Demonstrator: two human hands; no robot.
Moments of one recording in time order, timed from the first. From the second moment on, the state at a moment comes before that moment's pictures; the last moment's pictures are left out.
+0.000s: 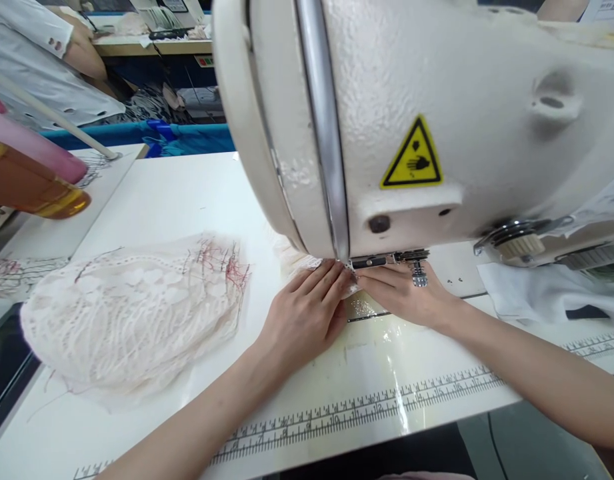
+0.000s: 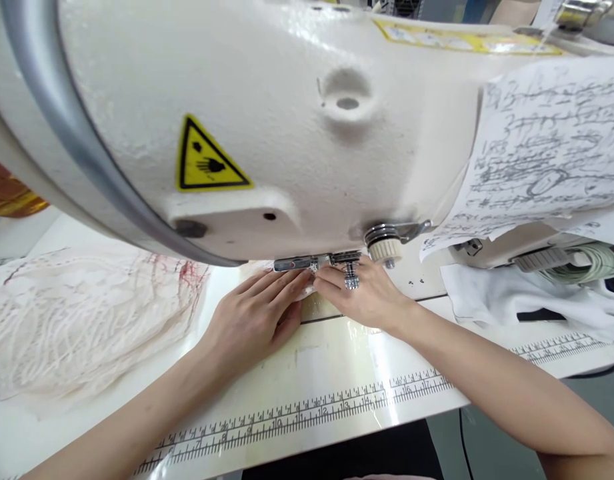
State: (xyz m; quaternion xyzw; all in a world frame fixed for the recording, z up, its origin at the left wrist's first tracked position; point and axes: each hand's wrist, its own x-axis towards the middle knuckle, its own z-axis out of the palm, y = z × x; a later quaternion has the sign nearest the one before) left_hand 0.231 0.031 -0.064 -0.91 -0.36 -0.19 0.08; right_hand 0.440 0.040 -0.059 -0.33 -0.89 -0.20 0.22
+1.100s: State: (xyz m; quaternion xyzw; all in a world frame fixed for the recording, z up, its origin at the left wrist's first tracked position) left_hand 0.222 0.037 -0.059 -0.92 -0.32 -0.22 0.06; right_hand 0.432 0.039 -0.073 -0.32 -0.91 -0.12 0.21
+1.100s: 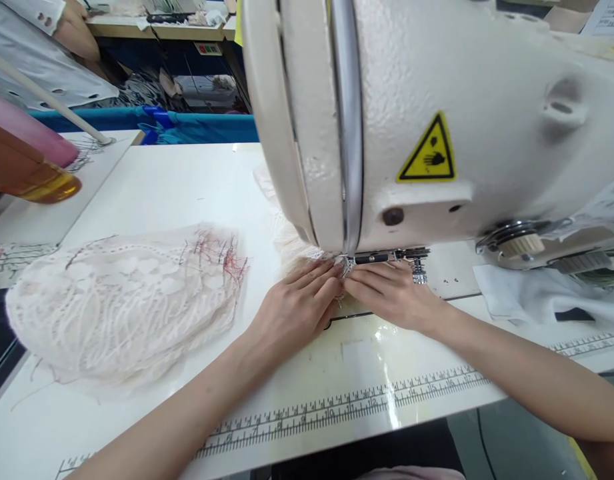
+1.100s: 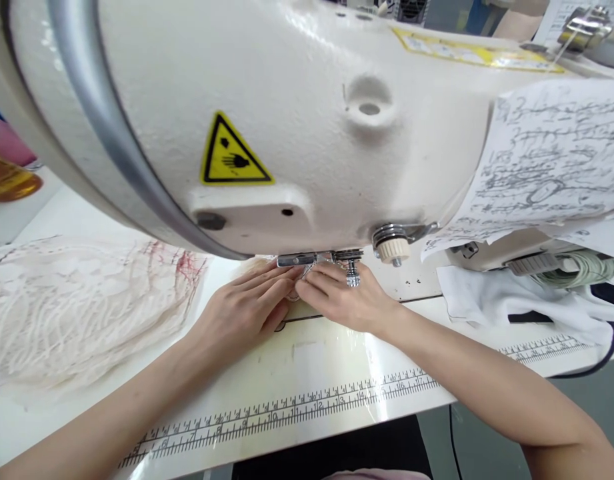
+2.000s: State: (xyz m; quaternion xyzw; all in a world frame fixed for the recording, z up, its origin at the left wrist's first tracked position) left_hand 0.223 0.036 -0.062 -0.92 -0.33 -0.18 0.08; right_hand 0.429 0.034 -0.073 -0.32 -0.92 -0.07 0.23
